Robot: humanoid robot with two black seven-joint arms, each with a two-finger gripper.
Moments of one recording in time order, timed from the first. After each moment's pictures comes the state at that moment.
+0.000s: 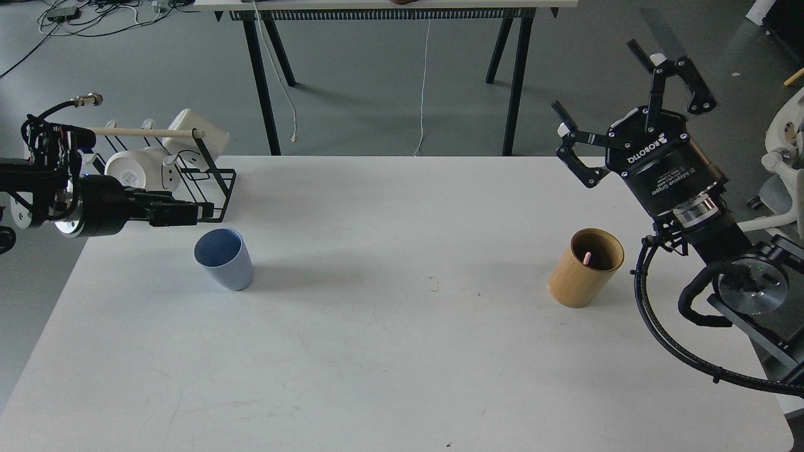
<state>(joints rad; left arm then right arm) -1.12 0.88 0.17 -1.00 1.39 -0.26 -0.49 0.49 -0.65 0.77 1.43 0.10 0.49 0.41</state>
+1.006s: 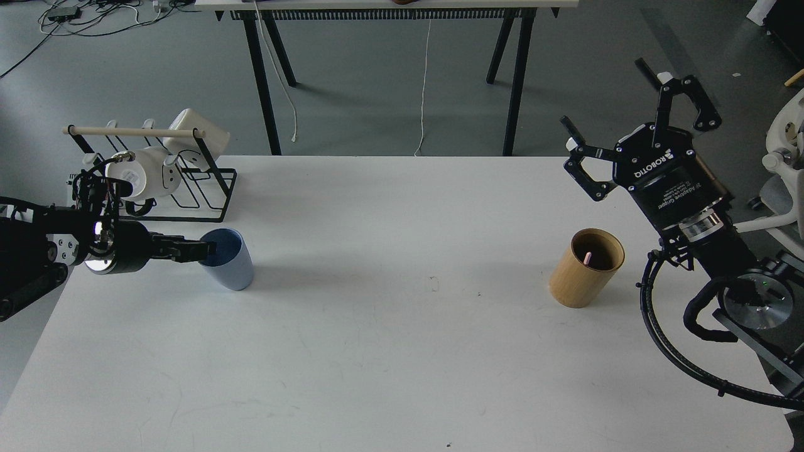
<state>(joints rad) -0.96 0.65 0.17 -0.66 1.39 -0.23 -0.49 0.43 -0.66 0.80 1.44 0.10 0.49 0.41</state>
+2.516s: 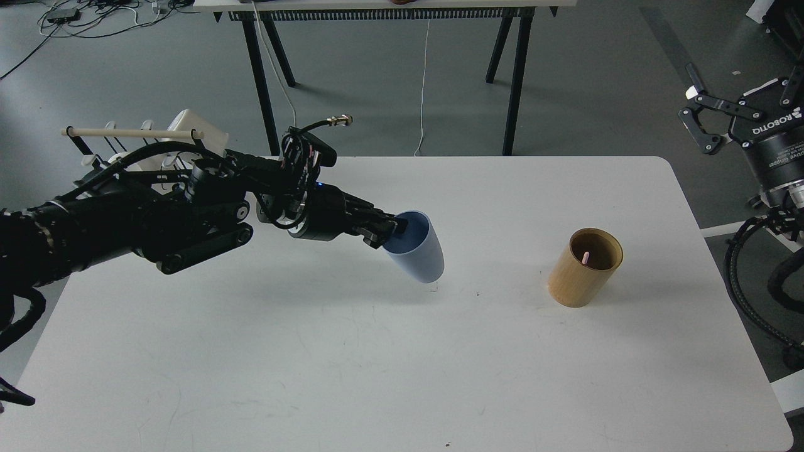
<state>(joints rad) -1.24 0.13 0.26 -0.76 1.44 -0.20 -0.49 0.38 -0.76 1.04 1.24 0.12 0.49 0.41</state>
